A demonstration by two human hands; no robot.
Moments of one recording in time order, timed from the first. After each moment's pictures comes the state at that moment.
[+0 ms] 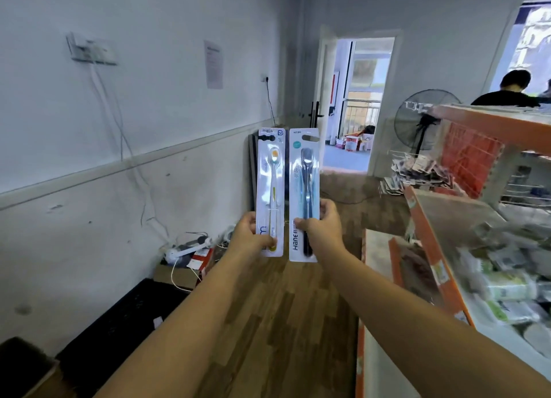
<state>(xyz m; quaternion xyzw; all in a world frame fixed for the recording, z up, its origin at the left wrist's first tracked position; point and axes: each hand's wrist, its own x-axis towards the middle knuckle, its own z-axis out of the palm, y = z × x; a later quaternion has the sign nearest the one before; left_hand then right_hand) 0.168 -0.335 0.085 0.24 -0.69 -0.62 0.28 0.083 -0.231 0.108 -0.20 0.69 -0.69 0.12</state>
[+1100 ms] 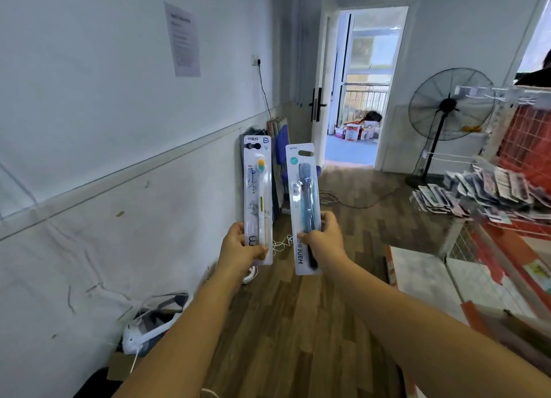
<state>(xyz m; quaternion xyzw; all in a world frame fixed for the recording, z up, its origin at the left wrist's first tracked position) -0.177 -0.687 0.049 0.28 -0.66 -0.65 0.27 -0.275 -0.562 0.072 -0.17 0.71 -0.66 0.16</state>
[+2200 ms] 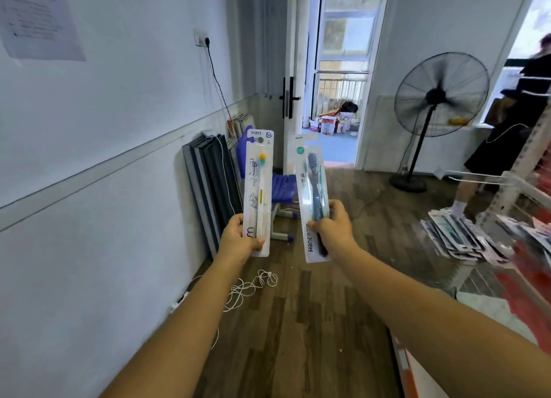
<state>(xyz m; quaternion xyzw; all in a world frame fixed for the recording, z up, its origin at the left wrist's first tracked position) -0.676 -0.902 0.036 0.24 -0.68 -0.65 0.22 -0.763 -0.751 0.068 -0.12 0.73 -0.66 0.11</state>
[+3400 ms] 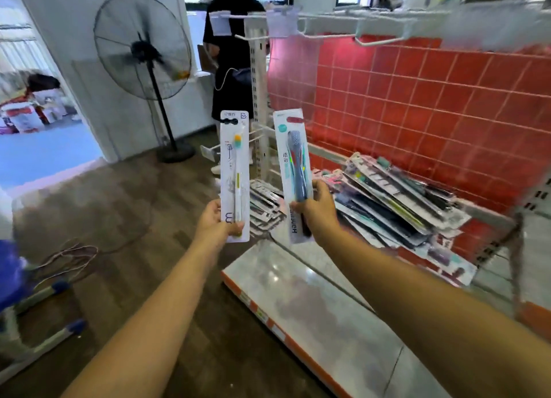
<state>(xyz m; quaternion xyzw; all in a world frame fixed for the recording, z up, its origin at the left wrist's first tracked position) -1.129 -0.663 0.011 -0.06 -0.71 -0.68 -0.16 -1.061 -0.499 0.029 0.26 0.69 -0.64 -0.21</state>
